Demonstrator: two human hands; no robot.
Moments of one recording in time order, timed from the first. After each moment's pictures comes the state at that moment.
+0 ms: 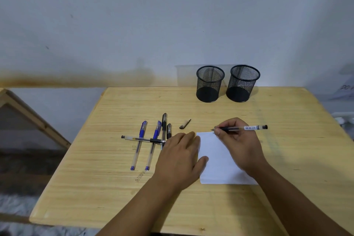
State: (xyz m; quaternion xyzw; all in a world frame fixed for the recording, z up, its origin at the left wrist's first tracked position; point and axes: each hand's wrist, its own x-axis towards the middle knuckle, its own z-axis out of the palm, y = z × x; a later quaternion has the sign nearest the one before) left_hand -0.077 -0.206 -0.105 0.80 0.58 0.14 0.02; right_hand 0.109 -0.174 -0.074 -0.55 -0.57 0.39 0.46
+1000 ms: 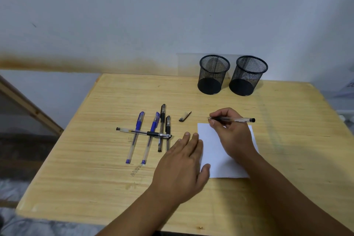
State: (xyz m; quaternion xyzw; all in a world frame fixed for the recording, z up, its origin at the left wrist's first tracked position) left_hand -0.071 -0.231 -0.114 0.81 0.57 0.11 0.04; right_hand 0.090 -0.147 -0.092 -0.56 -0.60 0.37 0.45
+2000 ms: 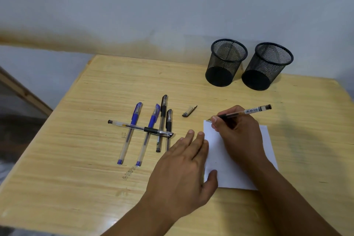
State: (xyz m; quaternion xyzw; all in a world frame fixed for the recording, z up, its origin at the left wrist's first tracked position) left_hand -0.071 -0.228 -0.114 0.80 0.58 0.13 0.07; right_hand 0.080 -0.141 -0.094 -0.62 -0.63 0.30 0.36
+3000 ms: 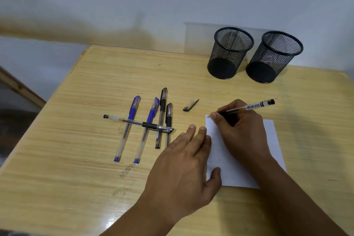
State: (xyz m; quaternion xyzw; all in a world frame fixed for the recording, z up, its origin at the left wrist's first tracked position) left_hand -0.071 -0.227 -0.115 0.80 0.58 0.15 0.08; right_hand 0.075 -0.141 -0.093 -0.62 -0.65 0.26 0.35
